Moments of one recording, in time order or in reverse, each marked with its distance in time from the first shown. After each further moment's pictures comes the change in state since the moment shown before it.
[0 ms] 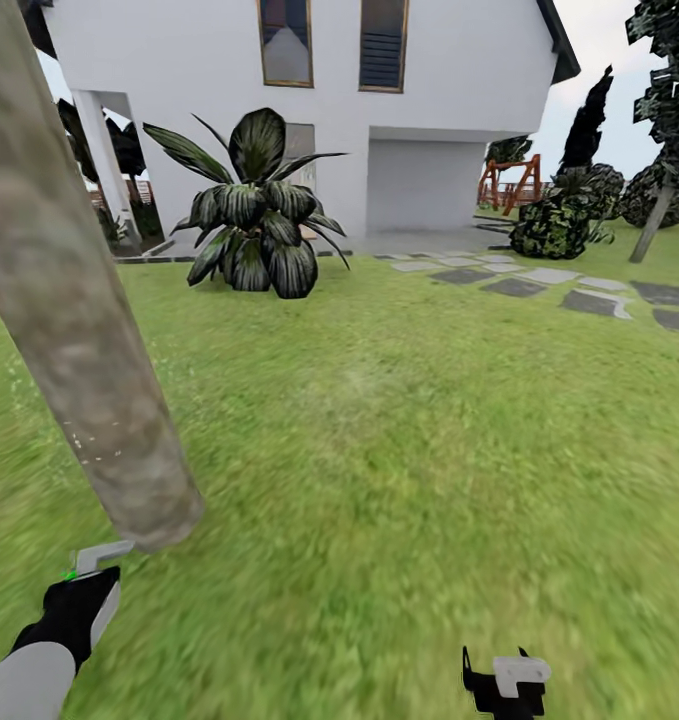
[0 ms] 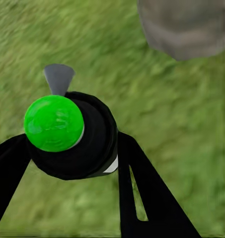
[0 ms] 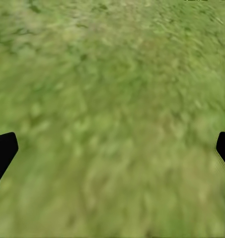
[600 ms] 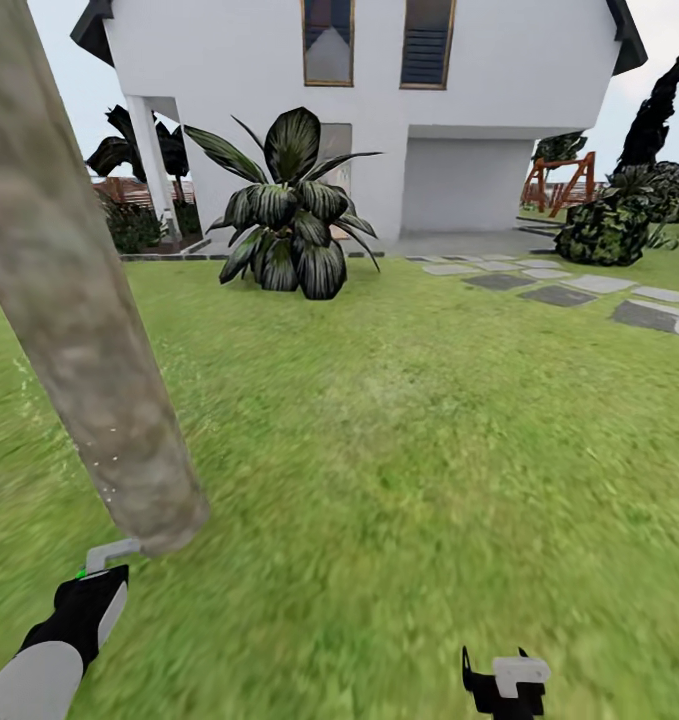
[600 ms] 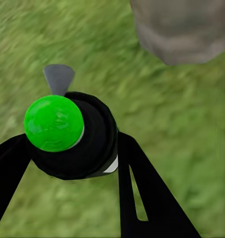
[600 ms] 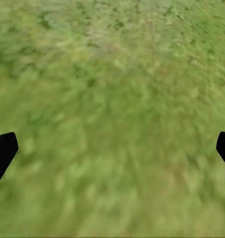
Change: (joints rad) left arm 0.000 -0.020 0.001 -0.005 -0.001 -0.004 -0.014; right arm 0.000 0.001 0.000 0.001 0.000 0.000 0.000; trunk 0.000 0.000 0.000
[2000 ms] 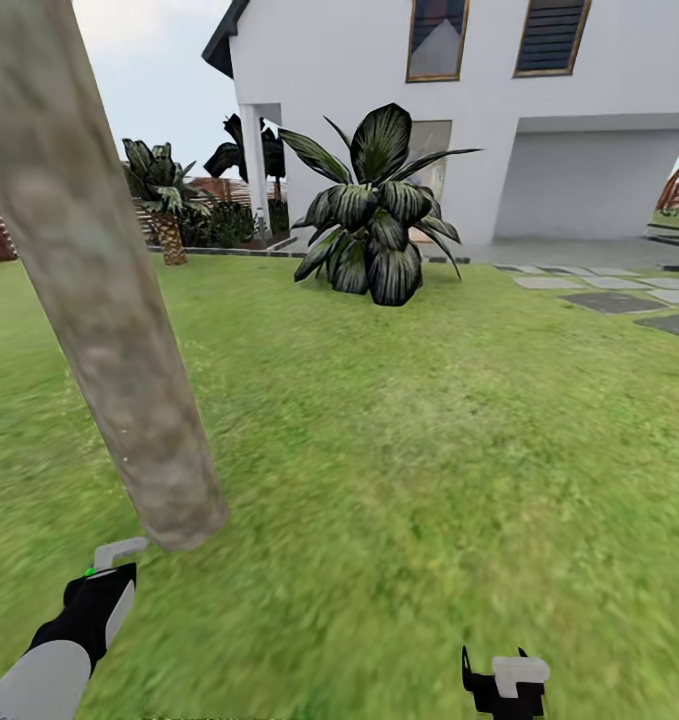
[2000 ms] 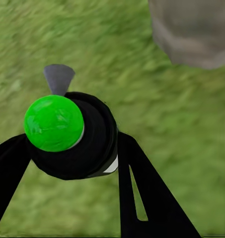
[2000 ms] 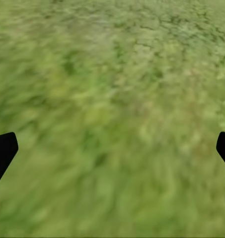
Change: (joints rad) left arm 0.001 -0.021 0.000 -0.009 -0.001 -0.002 -0.001; right arm 0.000 0.001 0.000 0.000 0.000 -0.001 0.000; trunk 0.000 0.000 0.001
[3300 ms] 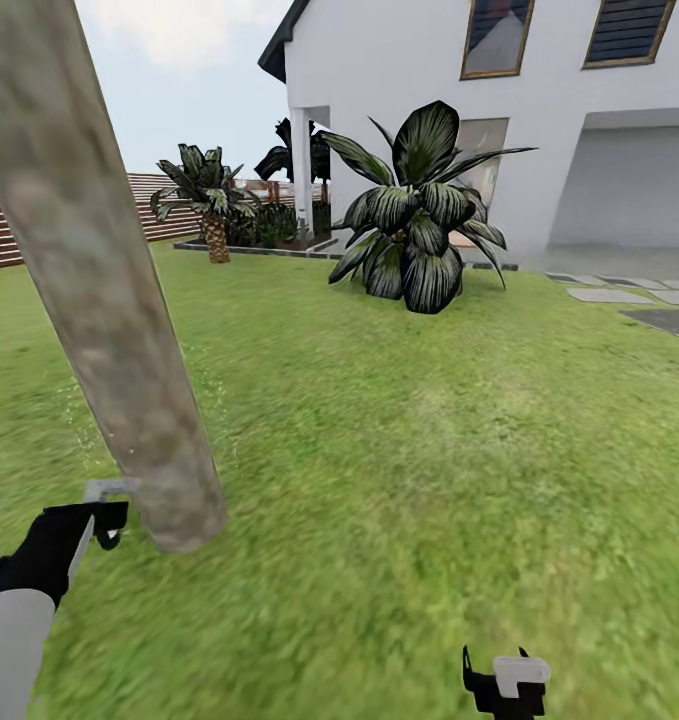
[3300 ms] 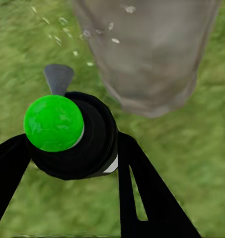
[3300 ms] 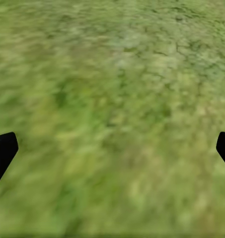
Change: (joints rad) left arm -0.097 0.114 -0.054 -0.223 -0.092 0.264 -0.428; right arm 0.000 -0.003 -0.001 0.000 0.000 -0.001 0.000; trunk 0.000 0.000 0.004
